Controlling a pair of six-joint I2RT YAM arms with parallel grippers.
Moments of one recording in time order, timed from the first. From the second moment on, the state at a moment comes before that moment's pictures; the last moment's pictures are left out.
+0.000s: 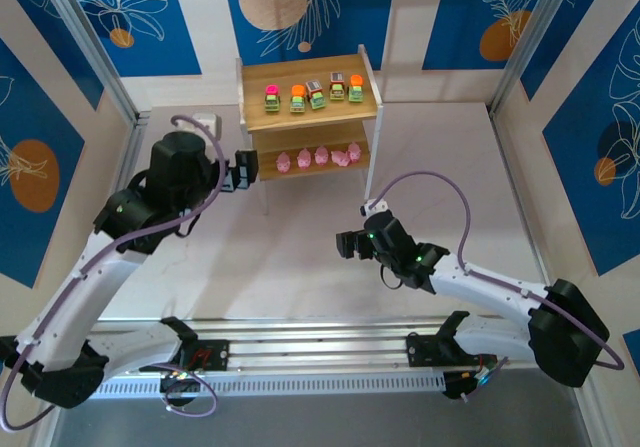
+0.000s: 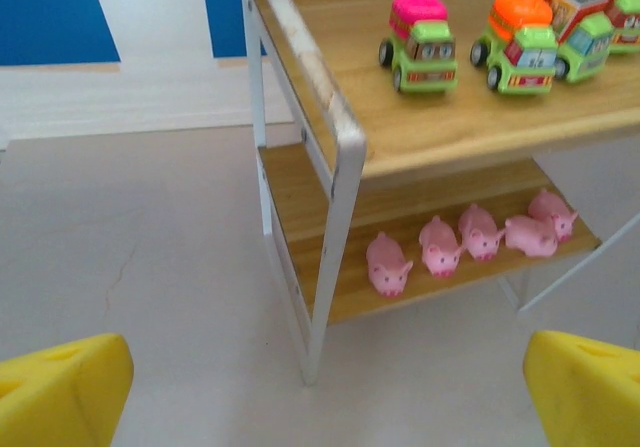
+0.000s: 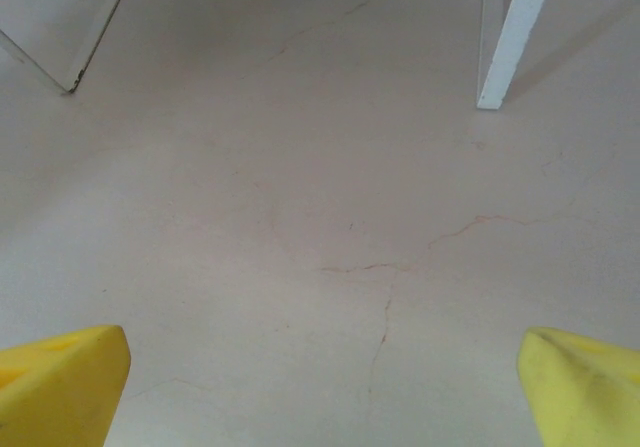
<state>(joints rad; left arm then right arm) -0.62 1.06 1.40 -0.81 -0.35 -0.29 0.79 1.11 0.55 -0.15 0.28 0.43</state>
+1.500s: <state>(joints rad) -0.54 0.94 0.36 0.29 -0.53 0.17 0.81 1.00 0.35 0.12 0.40 0.27</state>
